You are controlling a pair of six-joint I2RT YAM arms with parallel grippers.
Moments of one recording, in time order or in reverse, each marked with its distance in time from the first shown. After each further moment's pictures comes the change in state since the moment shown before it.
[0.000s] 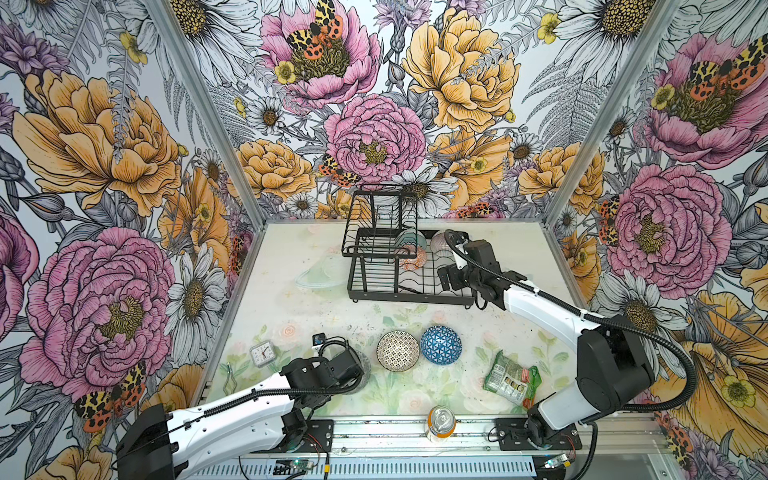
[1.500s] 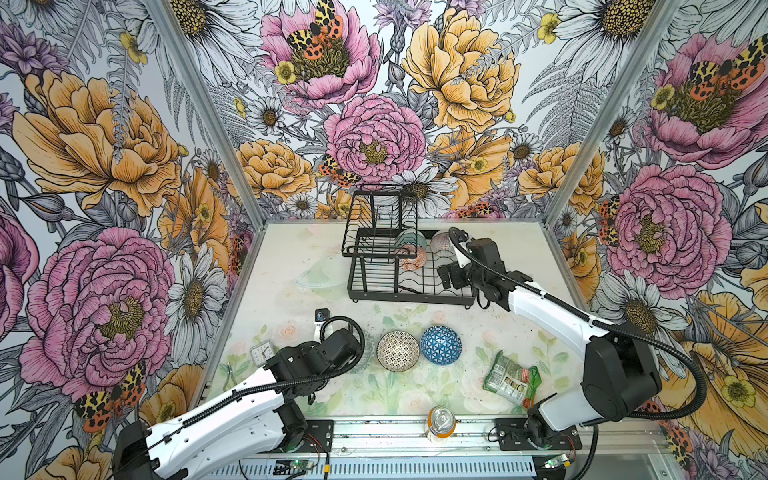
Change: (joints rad) left arm 0.084 -0.030 0.187 -0.012 -0.142 0.322; right arm -0.007 -0.058 0.000 -0.006 -0.049 0.000
